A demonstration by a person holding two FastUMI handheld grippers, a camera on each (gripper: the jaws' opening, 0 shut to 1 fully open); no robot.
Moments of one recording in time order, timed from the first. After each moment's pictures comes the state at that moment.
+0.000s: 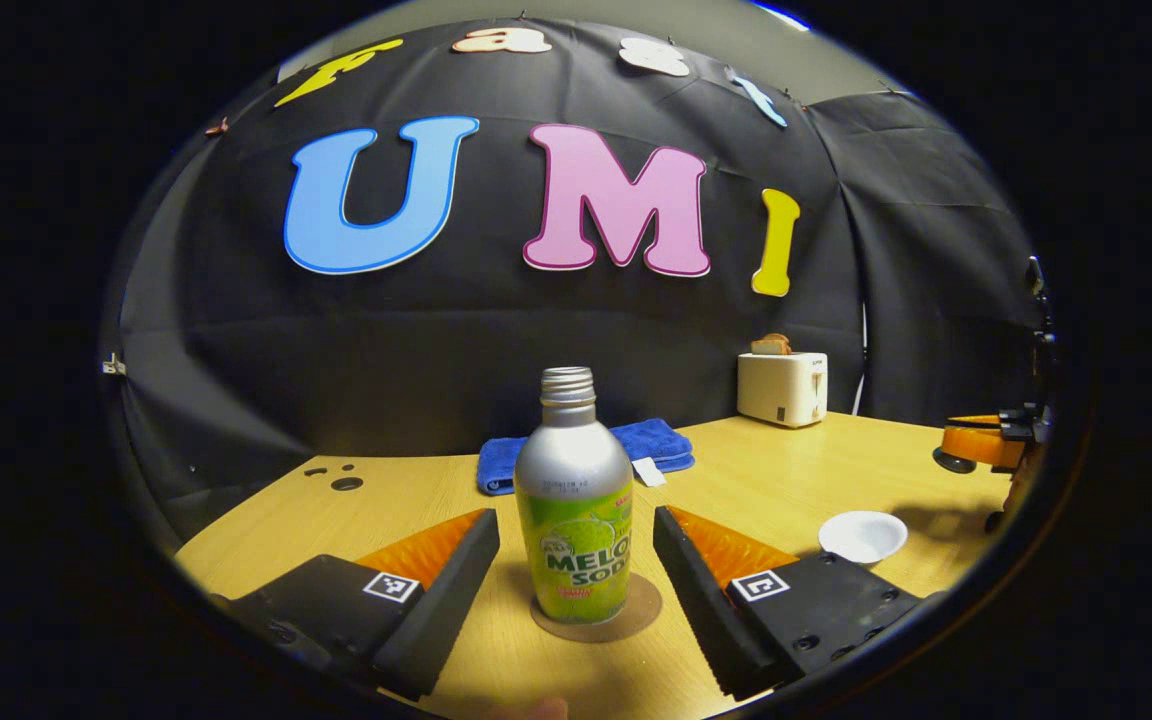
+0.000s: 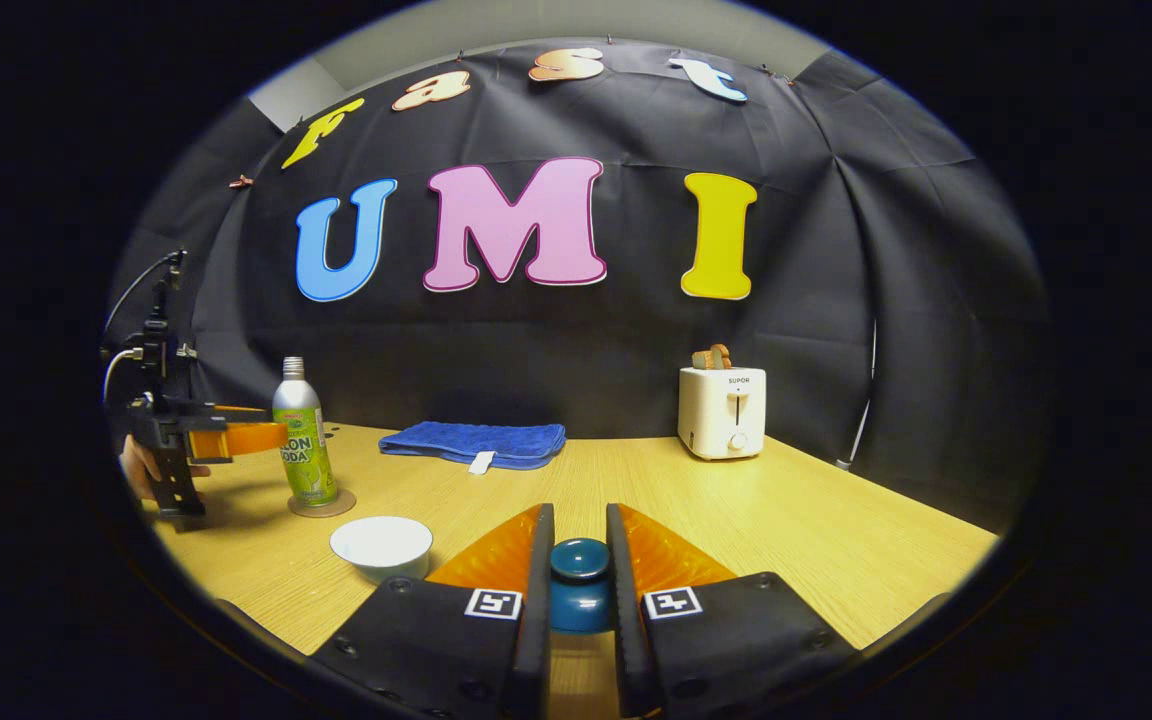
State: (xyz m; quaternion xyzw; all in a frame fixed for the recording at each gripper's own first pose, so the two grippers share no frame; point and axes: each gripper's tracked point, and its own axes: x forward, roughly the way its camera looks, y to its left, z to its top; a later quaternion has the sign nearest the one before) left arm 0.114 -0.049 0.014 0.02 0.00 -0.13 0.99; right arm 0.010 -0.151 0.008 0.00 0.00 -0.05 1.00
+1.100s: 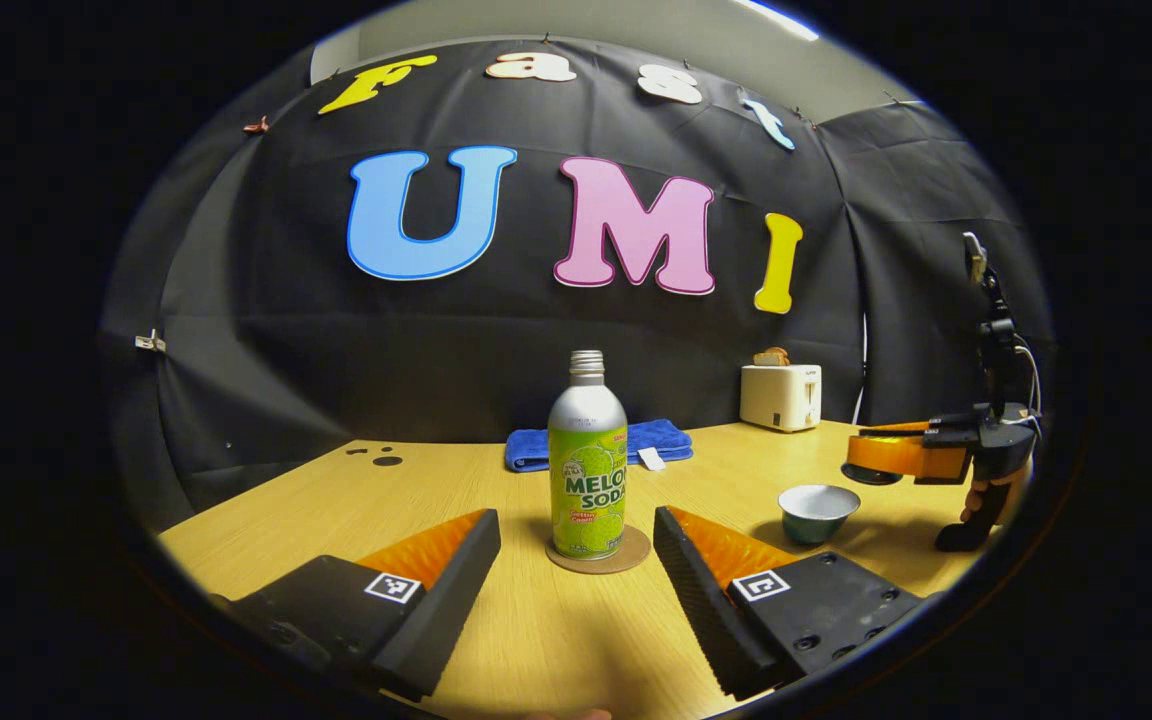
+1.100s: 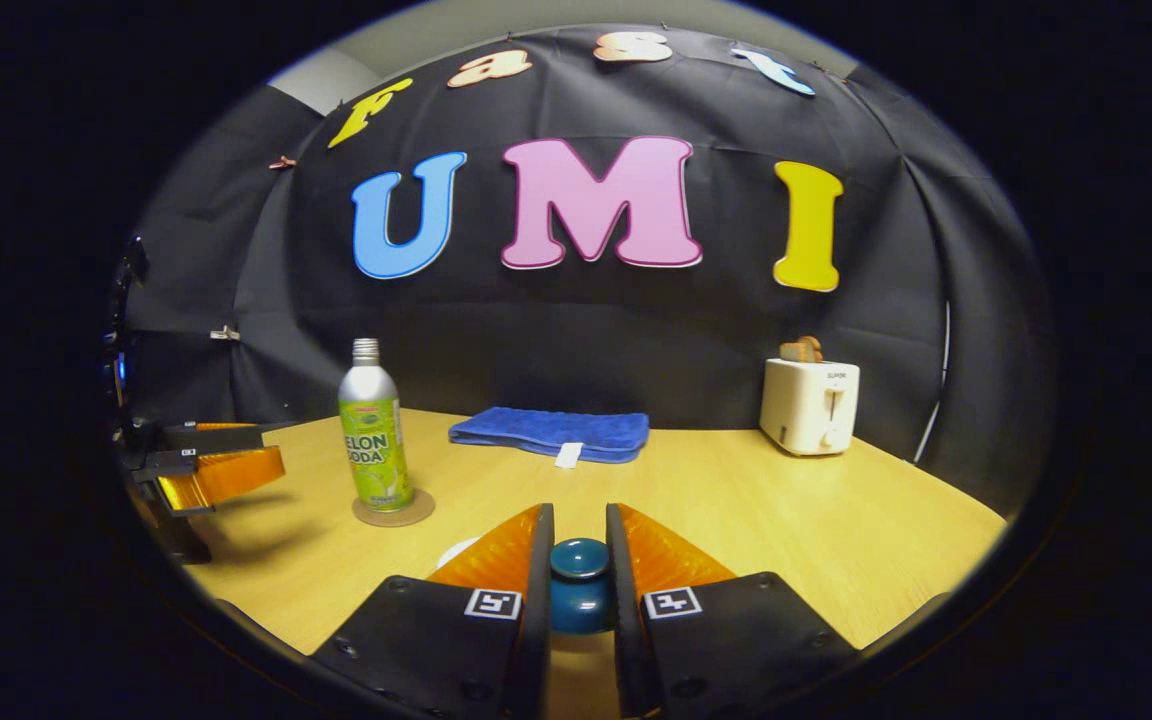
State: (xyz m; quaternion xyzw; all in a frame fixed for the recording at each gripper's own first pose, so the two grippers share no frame) left arm 0.052 -0.030 -0.007 0.00 -0.02 -0.09 1.00; right arm 0.050 -0.036 0.007 -0.01 0.03 0.04 1.00
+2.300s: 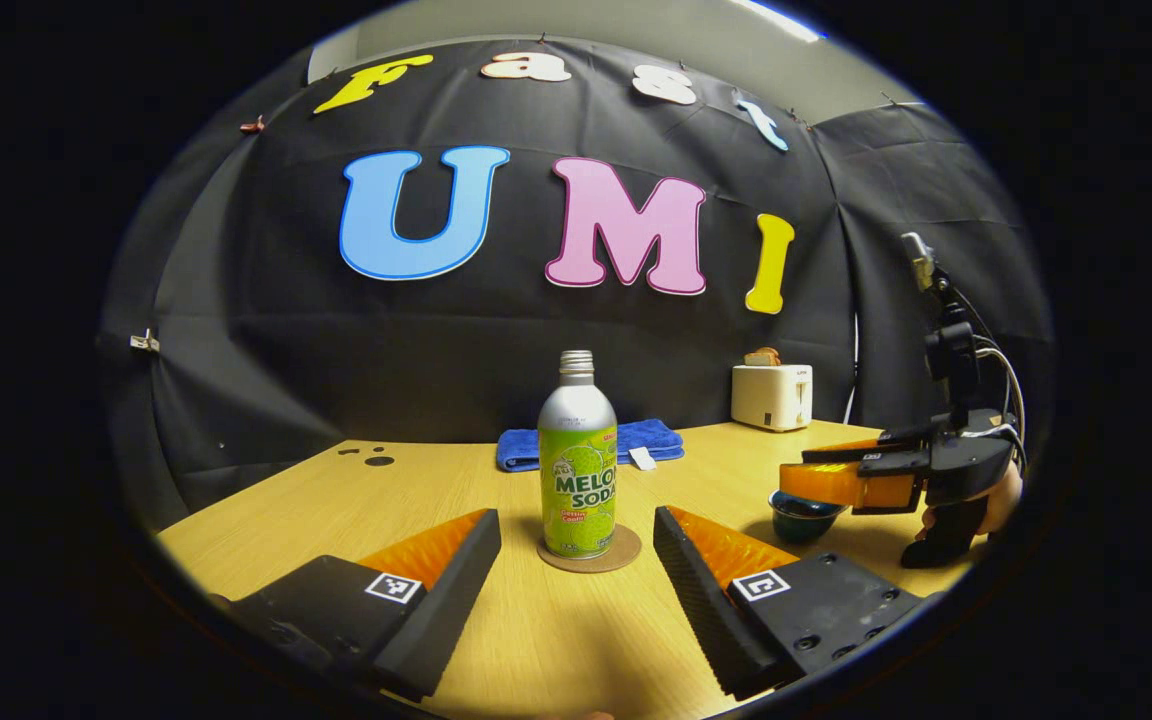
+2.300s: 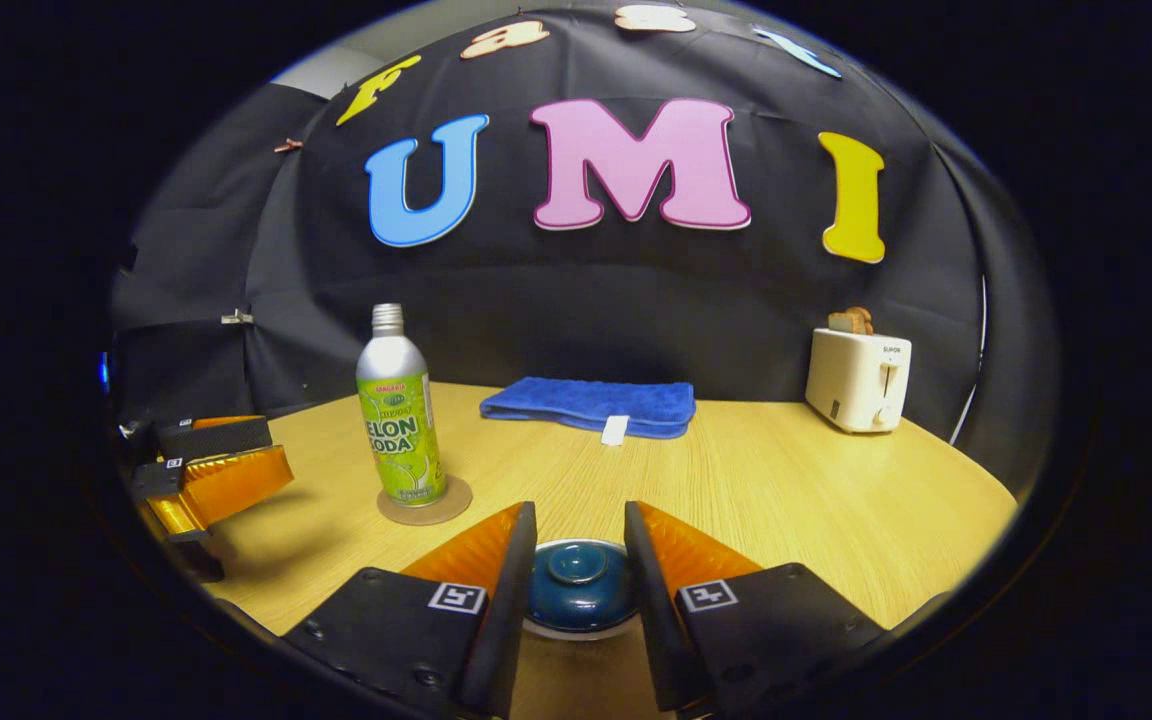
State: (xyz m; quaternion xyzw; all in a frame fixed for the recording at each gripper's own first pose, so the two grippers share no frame) left arm 0.048 -0.032 -0.007 0.00 -0.02 -0.10 0.99; right arm 0.065 -0.012 -0.008 -0.02 0.07 0.05 1.00
